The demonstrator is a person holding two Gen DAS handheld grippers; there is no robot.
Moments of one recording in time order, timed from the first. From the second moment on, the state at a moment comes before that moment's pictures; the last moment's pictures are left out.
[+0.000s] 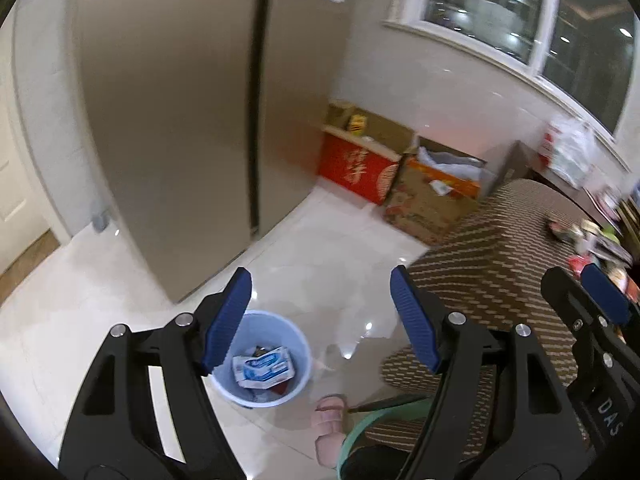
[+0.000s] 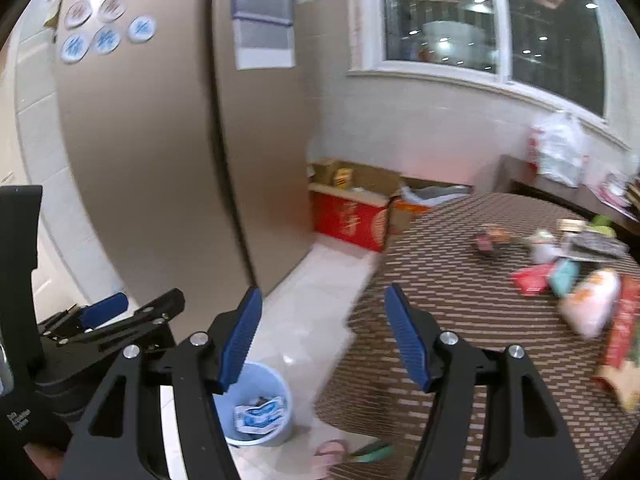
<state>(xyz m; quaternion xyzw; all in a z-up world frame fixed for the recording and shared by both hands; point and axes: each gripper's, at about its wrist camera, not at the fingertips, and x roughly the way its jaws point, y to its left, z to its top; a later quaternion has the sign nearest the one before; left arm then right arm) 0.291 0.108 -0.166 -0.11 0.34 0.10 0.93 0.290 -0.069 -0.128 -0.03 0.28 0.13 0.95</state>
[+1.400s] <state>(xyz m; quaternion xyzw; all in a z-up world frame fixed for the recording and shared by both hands) 0.352 -0.232 -0.152 0.07 0.34 -0.19 0.92 0.285 -0.400 -0.169 0.24 0.32 -0.01 0.92</state>
